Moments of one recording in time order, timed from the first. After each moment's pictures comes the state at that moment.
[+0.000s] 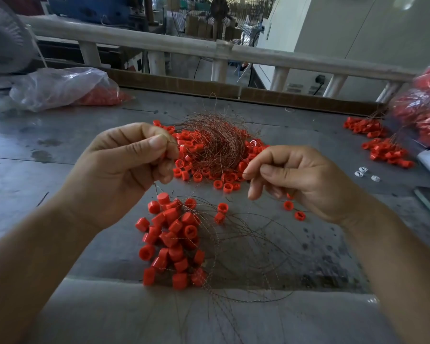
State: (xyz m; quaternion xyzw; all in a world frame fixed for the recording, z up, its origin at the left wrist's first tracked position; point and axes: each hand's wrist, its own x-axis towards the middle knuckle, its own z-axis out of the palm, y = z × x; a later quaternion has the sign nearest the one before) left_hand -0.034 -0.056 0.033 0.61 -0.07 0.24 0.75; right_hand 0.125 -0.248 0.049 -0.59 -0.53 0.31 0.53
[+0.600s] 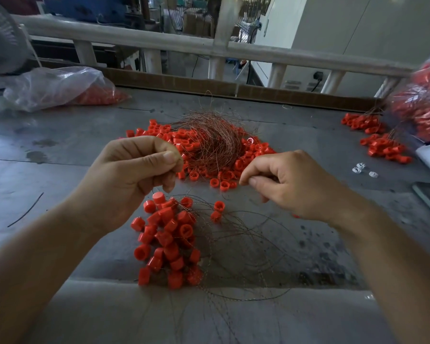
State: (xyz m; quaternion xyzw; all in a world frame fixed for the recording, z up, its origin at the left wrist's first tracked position) left_hand -0.028 -0.063 0.025 0.66 0.00 0.23 0.71; right_hand 0.114 -0.244 0.050 -0.79 -0.56 0.04 0.26
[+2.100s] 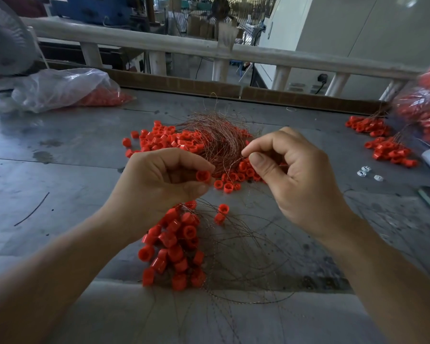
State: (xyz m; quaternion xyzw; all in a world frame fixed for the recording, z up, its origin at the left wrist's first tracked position) left_hand -0.019 -0.088 0.022 0.75 0.05 0.28 0.60; right_hand 0.095 -0.235 0.043 -0.71 -0.52 -0.10 0.47
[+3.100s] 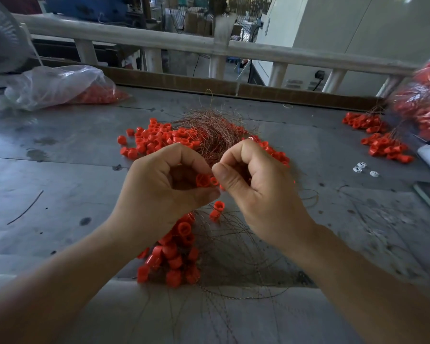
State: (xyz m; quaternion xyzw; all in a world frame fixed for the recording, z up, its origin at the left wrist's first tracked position) left_hand -0.021 -0.109 0.023 0.78 0.07 0.33 0.52; right_hand 0.073 -0.223 0.029 -0.68 -0.53 -0.01 0.50
